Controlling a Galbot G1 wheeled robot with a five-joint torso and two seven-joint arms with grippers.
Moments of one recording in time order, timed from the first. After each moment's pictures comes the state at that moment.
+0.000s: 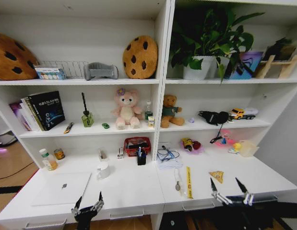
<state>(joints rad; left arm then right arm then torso) 1.99 -1.55 -0.58 -2.22 -0.15 0.02 -0.18 -2.01 1.31 0.93 2.35 0.39 0.21 0.04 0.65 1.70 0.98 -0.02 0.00</state>
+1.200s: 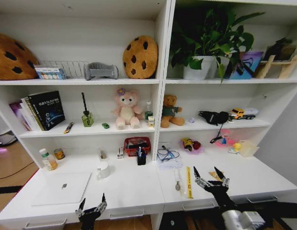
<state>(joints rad) 1.98 -1.56 -0.55 -2.20 -0.13 0.02 -0.18 -1.93 1.31 0.78 2.36 0.36 0.04 0.03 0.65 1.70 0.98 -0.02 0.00</state>
